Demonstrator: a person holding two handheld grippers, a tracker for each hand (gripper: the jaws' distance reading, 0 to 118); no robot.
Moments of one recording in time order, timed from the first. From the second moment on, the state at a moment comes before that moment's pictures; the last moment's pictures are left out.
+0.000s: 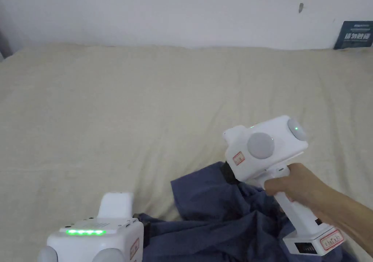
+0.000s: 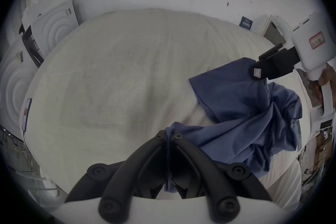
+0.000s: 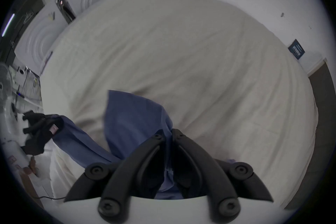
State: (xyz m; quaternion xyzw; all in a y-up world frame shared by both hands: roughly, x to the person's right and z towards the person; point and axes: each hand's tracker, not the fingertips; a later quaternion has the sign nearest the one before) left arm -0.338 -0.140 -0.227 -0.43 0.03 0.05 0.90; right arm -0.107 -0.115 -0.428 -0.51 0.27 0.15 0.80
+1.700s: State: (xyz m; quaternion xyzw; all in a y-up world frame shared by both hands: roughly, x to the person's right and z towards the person) left arm -0.359 0.277 -0.216 -0.05 0.19 -0.09 0.98; right arm 0.145 0.352 -0.270 -0.04 0.05 -0.05 1.00
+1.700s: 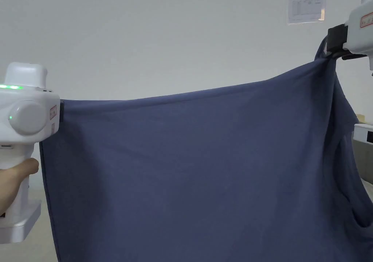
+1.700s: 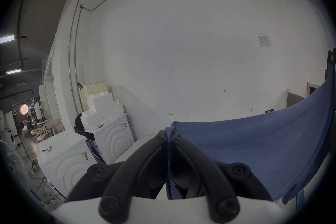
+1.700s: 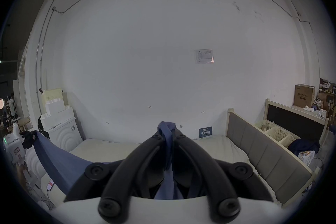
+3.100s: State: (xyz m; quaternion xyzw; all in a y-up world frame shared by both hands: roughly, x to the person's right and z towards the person) left arm -0.375 0.212 -0.524 -0.14 0.19 -0.11 0.97; right arm 0.118 0.283 -0.583 -0.13 0.03 -0.05 0.99
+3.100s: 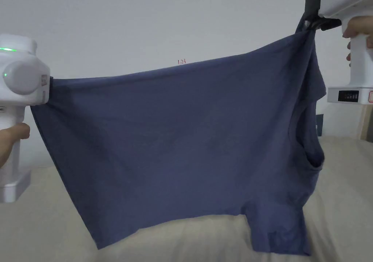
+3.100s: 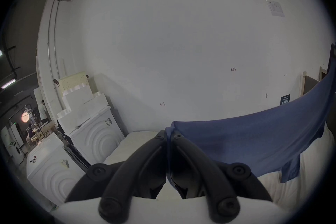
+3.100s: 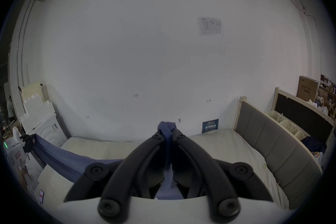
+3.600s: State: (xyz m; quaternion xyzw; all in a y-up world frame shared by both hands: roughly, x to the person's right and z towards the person) left arm -0.379 0.053 -0.501 -0.25 0.17 -0.09 0.95; right arm 0.123 0.120 -0.561 -0.25 0.04 -0.04 0.97
